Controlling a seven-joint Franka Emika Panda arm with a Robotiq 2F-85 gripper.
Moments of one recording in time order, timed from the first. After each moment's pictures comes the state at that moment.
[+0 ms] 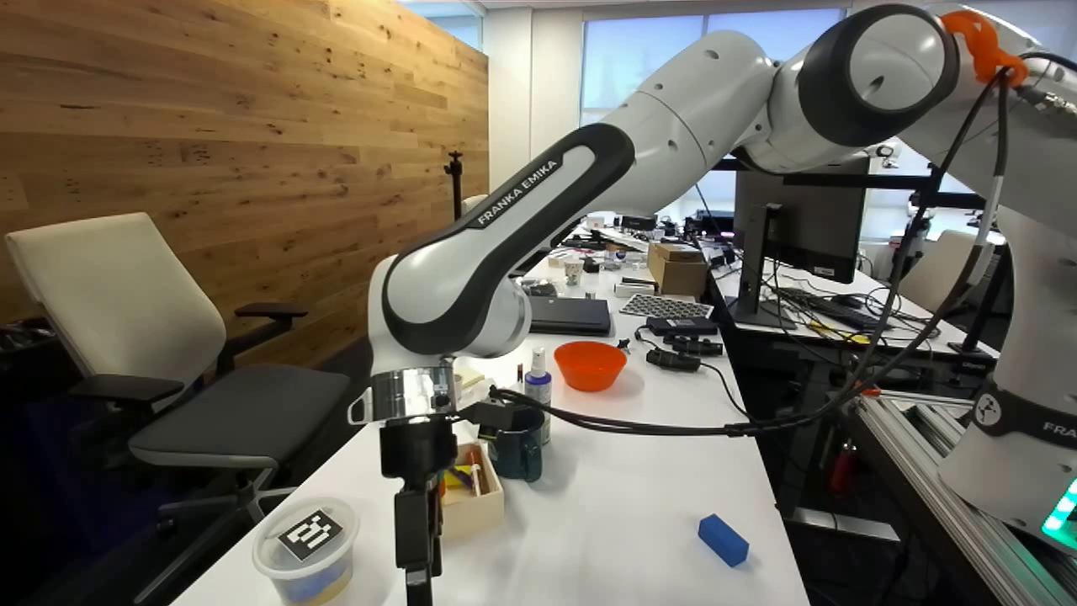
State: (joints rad) arm 0.06 1.01 0.27 -1.35 0.36 2.14 -0.41
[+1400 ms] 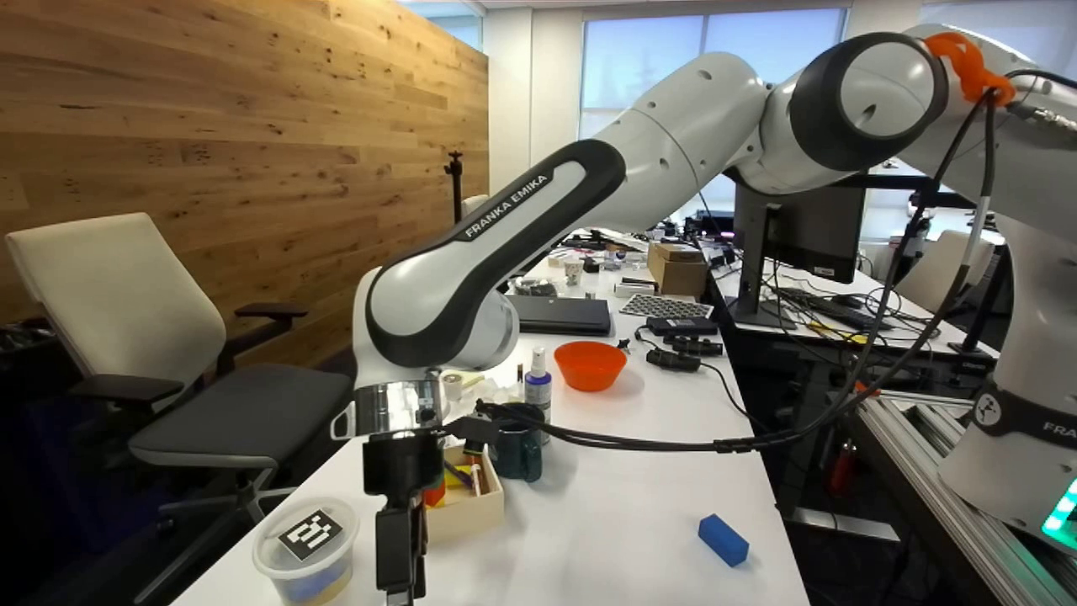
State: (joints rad) arm 0.08 1.07 0.29 -1.25 0.36 2.12 -0.41
